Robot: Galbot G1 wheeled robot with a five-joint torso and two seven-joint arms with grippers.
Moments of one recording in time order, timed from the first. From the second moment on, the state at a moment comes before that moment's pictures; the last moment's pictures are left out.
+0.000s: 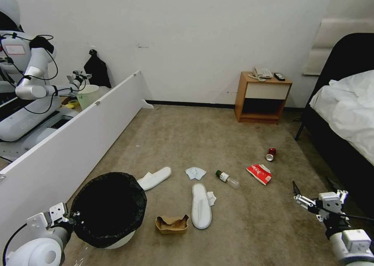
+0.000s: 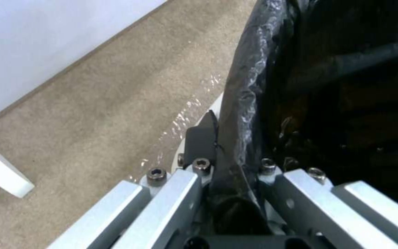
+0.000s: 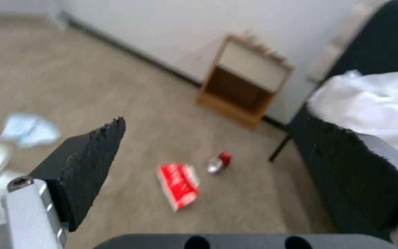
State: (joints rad) left arm 1.41 -1.26 -0.85 -2.00 -0.83 0.74 -0.43; right arm -1.66 0.88 0.75 1.97 0.26 0.01 0.09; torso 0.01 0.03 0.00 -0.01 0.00
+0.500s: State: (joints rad) left arm 1.43 -1.26 -0.86 -2.01 -0.80 0.74 -0.43; right arm -1.58 0.64 0.44 1.96 0.48 -0.48 0.11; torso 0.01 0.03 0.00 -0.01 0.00
